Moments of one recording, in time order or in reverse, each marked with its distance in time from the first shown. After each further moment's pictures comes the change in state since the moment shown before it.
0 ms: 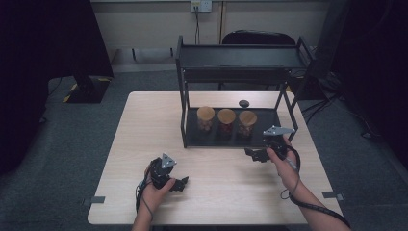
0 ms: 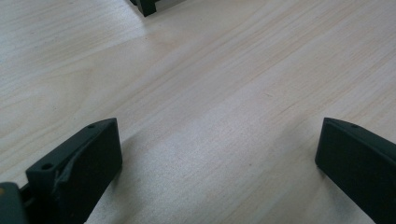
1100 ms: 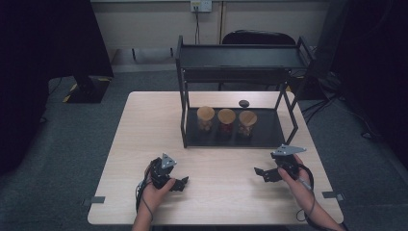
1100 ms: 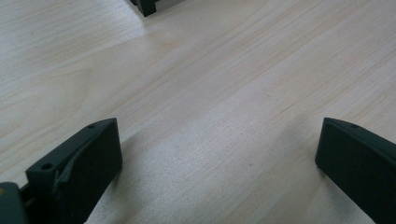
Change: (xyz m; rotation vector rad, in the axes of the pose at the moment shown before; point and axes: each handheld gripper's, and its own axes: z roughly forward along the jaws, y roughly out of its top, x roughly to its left) left arm 0.000 0.000 0.000 0.000 0.000 0.000; right arm 0.003 -0.056 -0.032 0.051 0.029 -0.055
